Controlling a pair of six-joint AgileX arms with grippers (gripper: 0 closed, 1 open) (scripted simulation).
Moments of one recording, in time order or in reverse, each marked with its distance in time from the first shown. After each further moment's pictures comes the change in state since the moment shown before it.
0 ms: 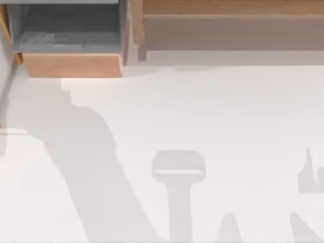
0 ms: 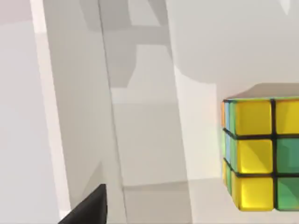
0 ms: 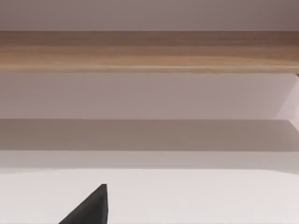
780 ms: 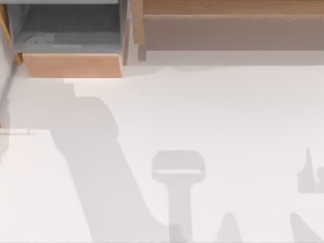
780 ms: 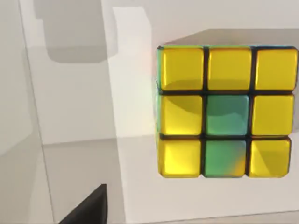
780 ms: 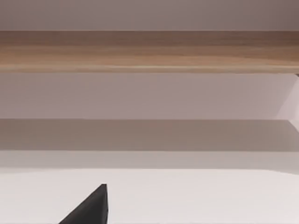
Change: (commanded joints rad) left arm -0.038 0.067 0.088 -0.186 -0.015 -0.088; right arm 0.000 0.000 0.000 0.000 0.000 0.000
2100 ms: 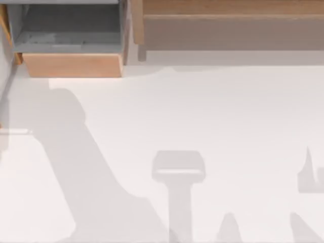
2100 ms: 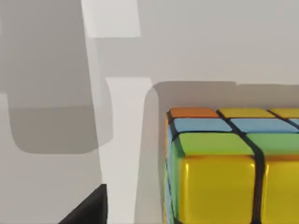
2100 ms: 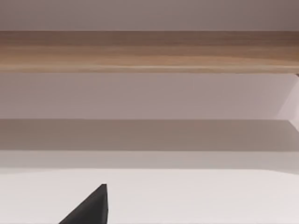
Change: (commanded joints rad) left arm -0.025 0.100 -0.087 0.189 -0.004 -0.022; right arm 0.000 0.000 0.000 0.000 0.000 0.000
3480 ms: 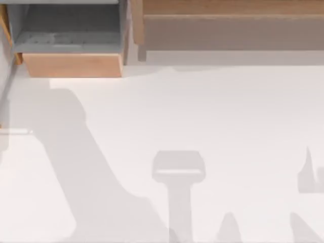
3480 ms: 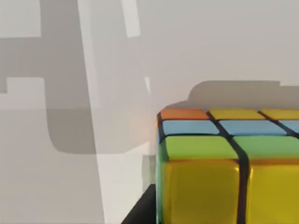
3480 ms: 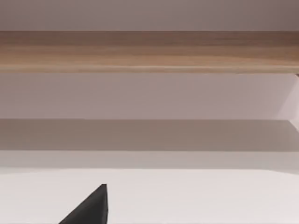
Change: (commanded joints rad) left arm 0.004 -0.001 0.000 -0.003 0.000 0.001; right arm 0.000 0.000 0.000 0.000 0.000 0.000
